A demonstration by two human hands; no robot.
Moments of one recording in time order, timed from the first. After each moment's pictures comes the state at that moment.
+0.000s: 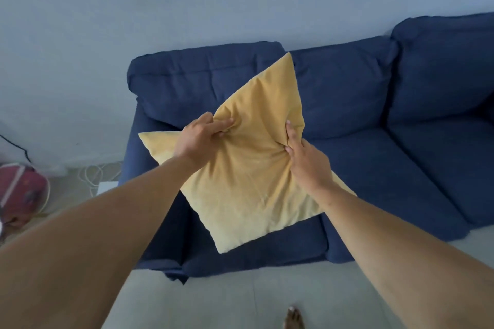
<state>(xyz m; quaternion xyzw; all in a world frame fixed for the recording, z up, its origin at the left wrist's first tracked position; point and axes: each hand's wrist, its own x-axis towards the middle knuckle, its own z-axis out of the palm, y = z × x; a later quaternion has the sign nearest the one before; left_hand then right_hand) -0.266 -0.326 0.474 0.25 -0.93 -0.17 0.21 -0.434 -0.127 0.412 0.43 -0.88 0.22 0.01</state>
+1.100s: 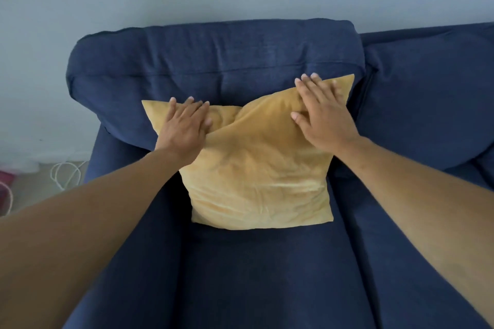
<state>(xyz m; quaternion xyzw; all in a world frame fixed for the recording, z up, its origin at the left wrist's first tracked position) -0.437 -0.661 0.290 0.34 -0.94 -0.06 0.05 -0.692 -0.470 0.298 0.55 -0.83 0.11 0.01</state>
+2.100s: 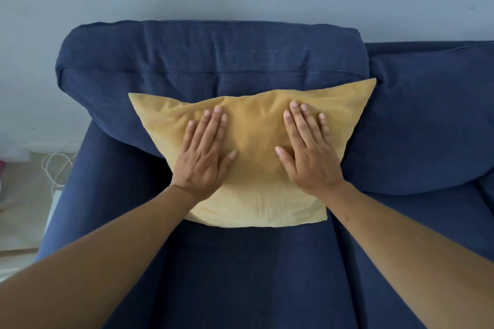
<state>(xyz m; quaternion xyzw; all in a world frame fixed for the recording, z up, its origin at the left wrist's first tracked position) -0.450 -0.591 0.257 0.30 -0.95 0.01 0.14 -0.659 -0.448 0.257 0.60 -0.78 0.12 0.13</state>
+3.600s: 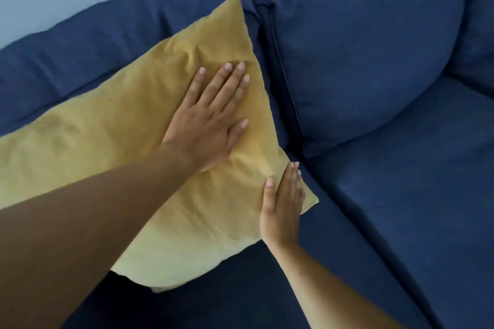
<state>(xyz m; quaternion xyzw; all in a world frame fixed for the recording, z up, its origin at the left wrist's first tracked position) -0.638 -0.558 0.229 -0.01 -0.97 0.24 0.07 -0.595 -0.404 0.065 0.04 -0.84 0.53 -0.13</state>
